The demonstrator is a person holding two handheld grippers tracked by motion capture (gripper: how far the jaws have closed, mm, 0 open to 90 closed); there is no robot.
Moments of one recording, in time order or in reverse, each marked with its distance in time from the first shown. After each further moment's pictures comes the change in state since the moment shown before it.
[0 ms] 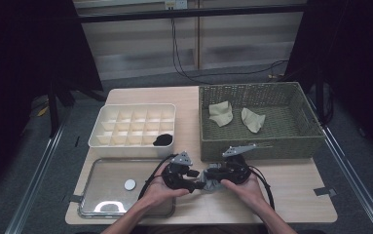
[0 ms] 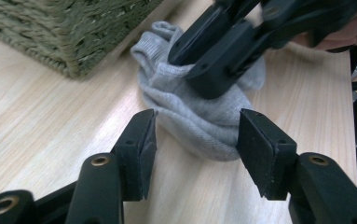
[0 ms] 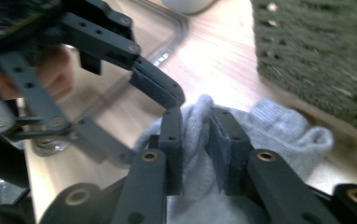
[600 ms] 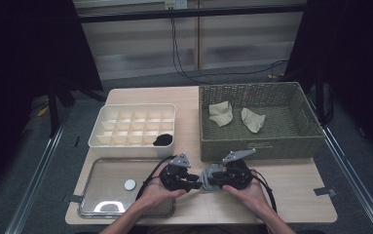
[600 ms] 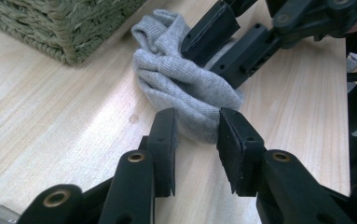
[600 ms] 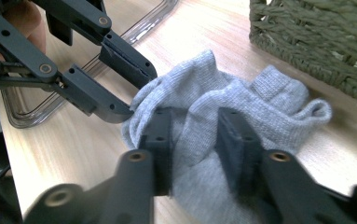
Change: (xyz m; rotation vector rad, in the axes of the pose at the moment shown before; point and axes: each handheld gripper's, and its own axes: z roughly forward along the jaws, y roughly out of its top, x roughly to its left) left arm -0.002 -0.003 -0.002 0.034 -0.011 0.009; right arm 0.004 -0.011 -0.002 0.070 -0.071 -0.032
